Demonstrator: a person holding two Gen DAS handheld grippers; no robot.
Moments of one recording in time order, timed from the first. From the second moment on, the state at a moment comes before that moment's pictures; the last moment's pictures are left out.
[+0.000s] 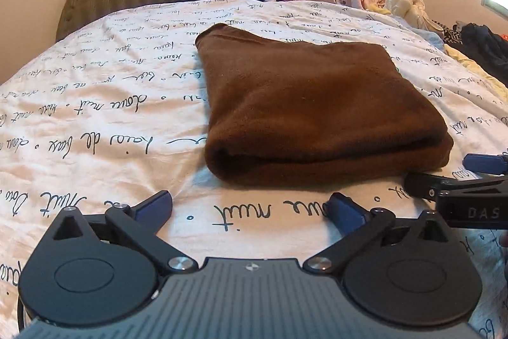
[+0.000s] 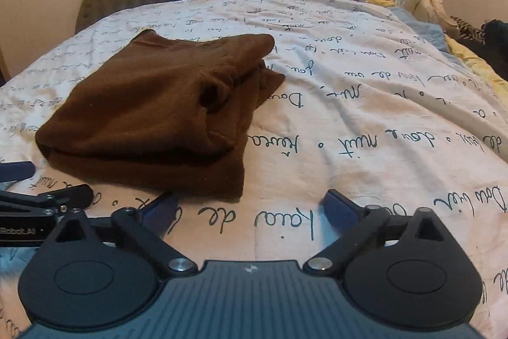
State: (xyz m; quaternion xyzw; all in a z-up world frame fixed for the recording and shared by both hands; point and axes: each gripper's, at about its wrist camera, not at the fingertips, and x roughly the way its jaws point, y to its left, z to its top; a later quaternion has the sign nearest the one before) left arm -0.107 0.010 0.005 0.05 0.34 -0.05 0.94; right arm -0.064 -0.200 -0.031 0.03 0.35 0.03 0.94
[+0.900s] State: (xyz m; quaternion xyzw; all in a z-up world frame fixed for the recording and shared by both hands) left arm -0.106 0.010 0.006 0.04 0.35 -0.05 0.94; right arm -0.065 -0.200 -0.033 0.04 0.34 0.03 0.94
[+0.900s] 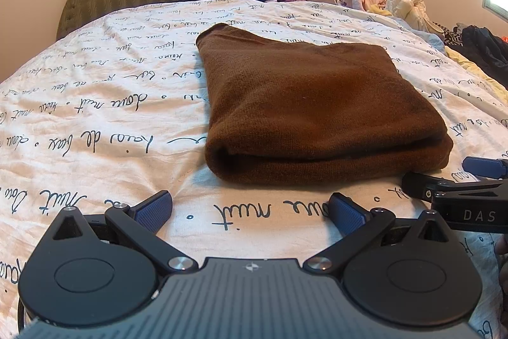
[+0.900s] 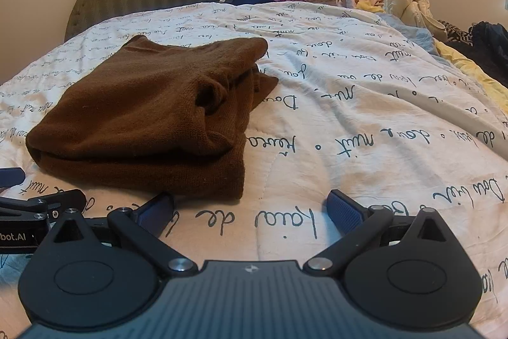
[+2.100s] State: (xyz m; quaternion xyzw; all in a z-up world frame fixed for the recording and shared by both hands) left arm -0.108 0.020 0.014 0.00 0.37 -0.04 0.93; right arm -0.059 -0.188 -0.027 0.03 0.37 0.00 0.93
